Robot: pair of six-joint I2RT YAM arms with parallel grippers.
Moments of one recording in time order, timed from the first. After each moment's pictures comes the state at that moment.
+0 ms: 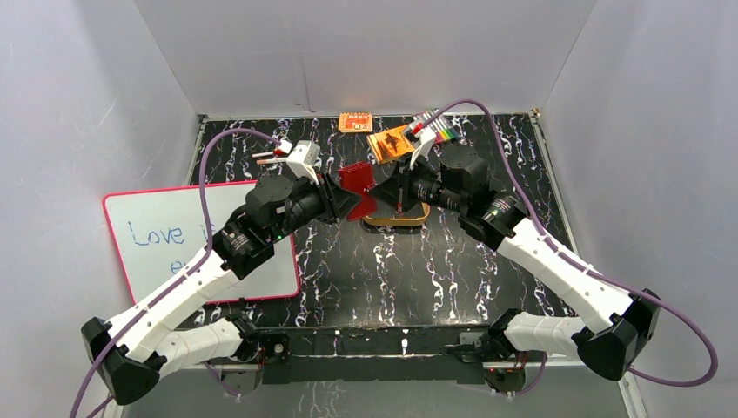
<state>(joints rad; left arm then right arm) -0.78 0.99 0.99 -0.19 0.03 -0.58 0.77 1.16 1.17 -0.24 -0.31 0.39</state>
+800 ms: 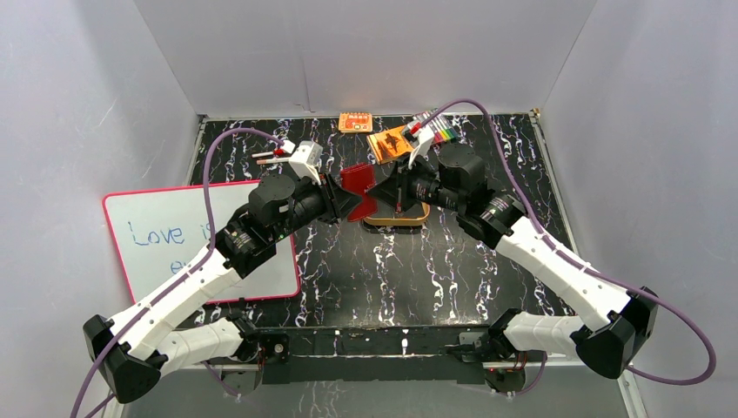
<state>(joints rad) -0.78 1.00 0.99 -0.19 0.04 -0.57 0.77 1.17 1.17 -0.24 -0.31 0.39</state>
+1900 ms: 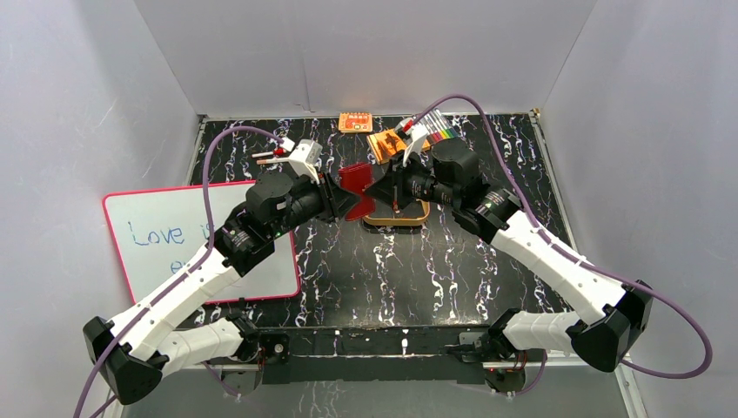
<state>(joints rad) -0.76 1.00 0.99 -0.19 0.08 -0.54 0.78 1.22 1.22 -0.28 -0.33 0.35</state>
